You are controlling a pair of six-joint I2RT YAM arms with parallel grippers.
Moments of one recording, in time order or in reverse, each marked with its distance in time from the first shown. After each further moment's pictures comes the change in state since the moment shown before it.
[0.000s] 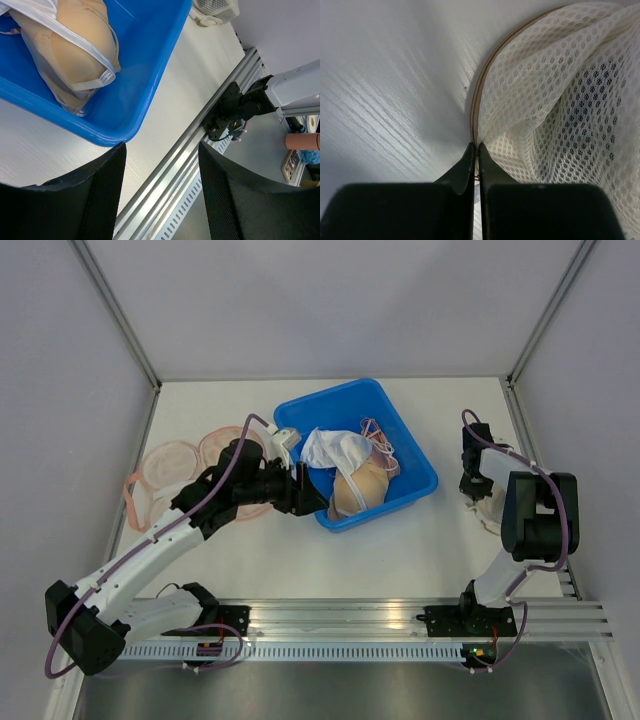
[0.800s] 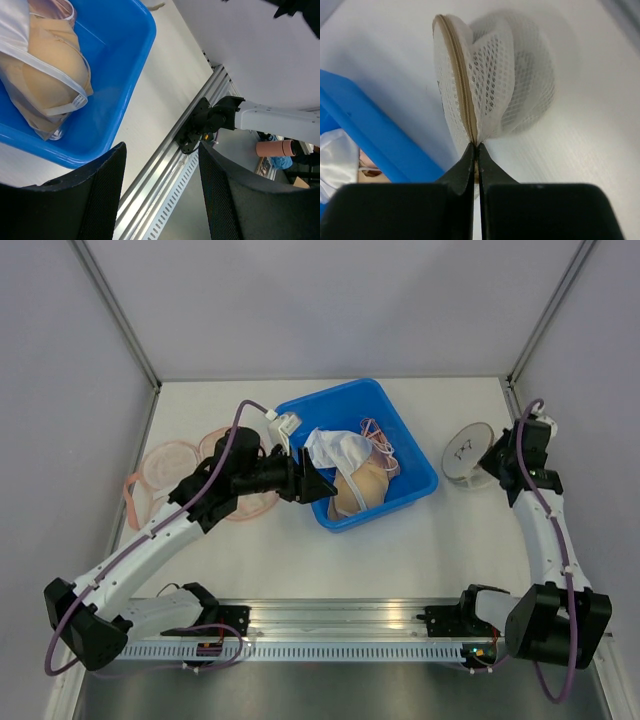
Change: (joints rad) left arm -0.003 0.025 0.097 0.048 0.045 -0.086; right arm -0.113 -0.566 -0.034 0.096 -0.346 0.119
